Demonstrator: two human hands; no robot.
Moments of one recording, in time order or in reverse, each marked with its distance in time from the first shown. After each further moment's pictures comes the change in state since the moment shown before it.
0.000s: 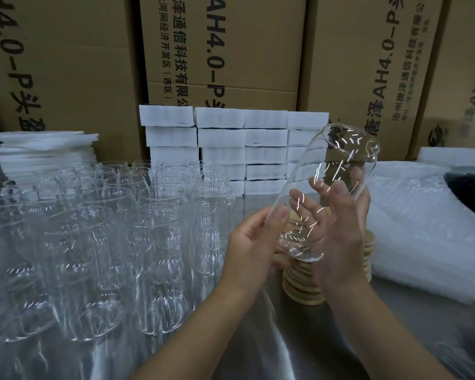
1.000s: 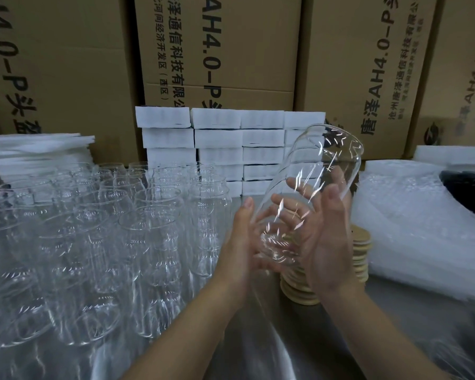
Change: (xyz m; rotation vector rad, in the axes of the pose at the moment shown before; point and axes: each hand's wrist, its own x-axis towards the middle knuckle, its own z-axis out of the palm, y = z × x) left_hand 0.012 -0.003 -0.011 -0.060 -0.107 -0.178; right_hand -0.009 -0.005 0.006 -0.099 -0.162 0.054
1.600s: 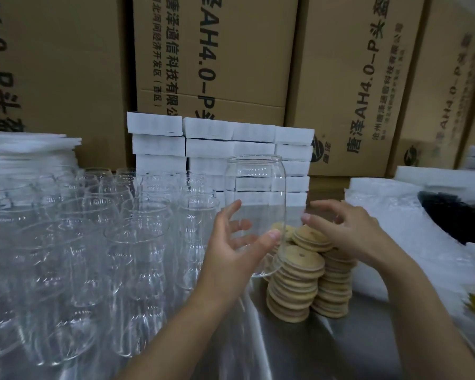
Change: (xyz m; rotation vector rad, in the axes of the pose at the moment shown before) left_hand 0.005 -0.006 -0.007 0.220 0.157 0.272; right_hand 0.054 -0.049 -0.074 -1.463 -0.151 0.258
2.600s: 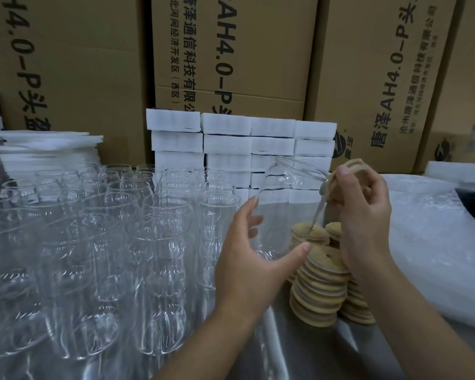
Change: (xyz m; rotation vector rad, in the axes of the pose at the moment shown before) left_hand -0.008 -0.009 0.001 0.390 0.201 0.109; right_hand 0.017 -0.039 0.049 1.171 0.543 -0.060
